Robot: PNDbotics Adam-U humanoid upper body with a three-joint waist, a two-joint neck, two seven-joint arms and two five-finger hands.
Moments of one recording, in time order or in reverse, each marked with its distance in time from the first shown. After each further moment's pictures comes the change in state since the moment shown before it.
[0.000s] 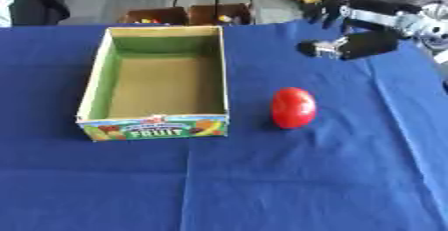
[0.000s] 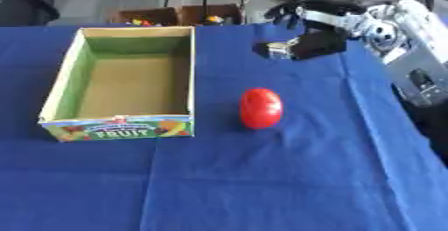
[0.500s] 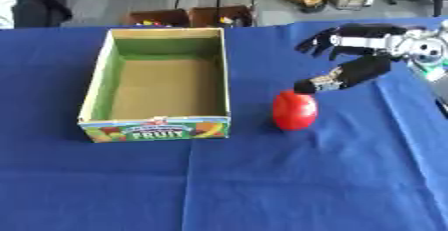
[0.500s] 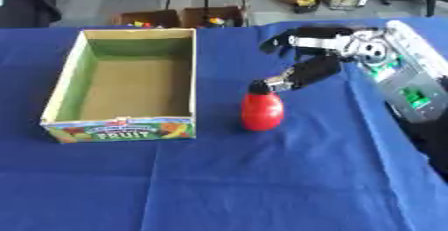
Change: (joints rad) left arm 0.000 0.000 0.000 0.000 0.000 0.004 -0.003; right arm 0.050 0.000 0.038 -0.058 -0.069 0.122 0.051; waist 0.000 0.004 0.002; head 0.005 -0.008
